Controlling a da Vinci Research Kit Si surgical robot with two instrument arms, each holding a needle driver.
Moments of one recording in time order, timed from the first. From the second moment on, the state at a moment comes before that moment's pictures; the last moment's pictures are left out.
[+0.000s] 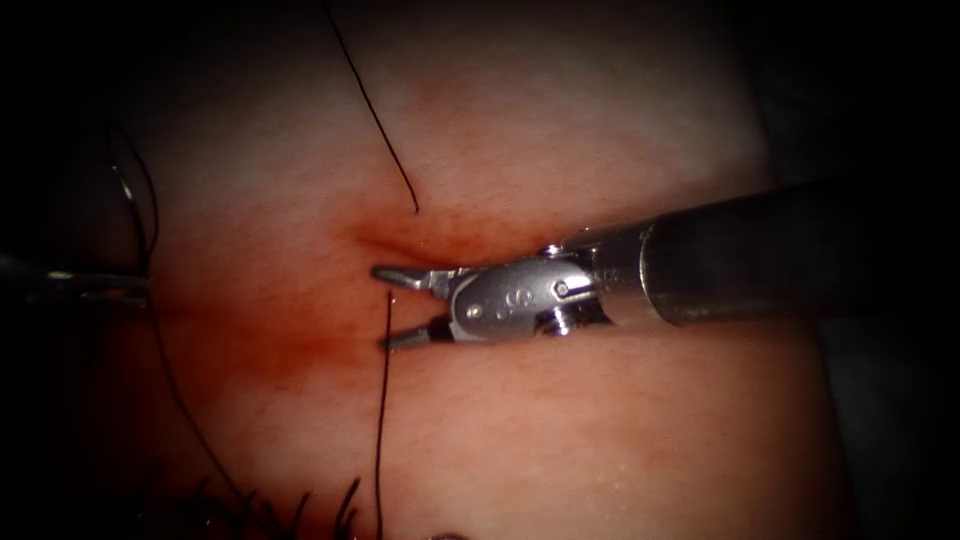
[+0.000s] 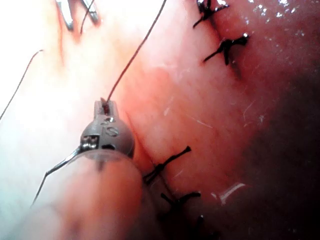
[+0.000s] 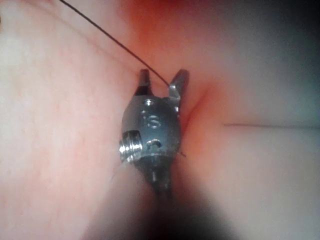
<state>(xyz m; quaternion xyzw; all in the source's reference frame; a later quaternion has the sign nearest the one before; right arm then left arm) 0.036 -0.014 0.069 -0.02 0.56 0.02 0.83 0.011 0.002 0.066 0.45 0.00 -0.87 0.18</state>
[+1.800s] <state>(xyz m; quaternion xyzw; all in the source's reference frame) 0.033 -0.017 0.059 -0.01 0.58 -0.02 0.82 0.011 0.003 0.067 0.44 0.00 -0.88 0.19</state>
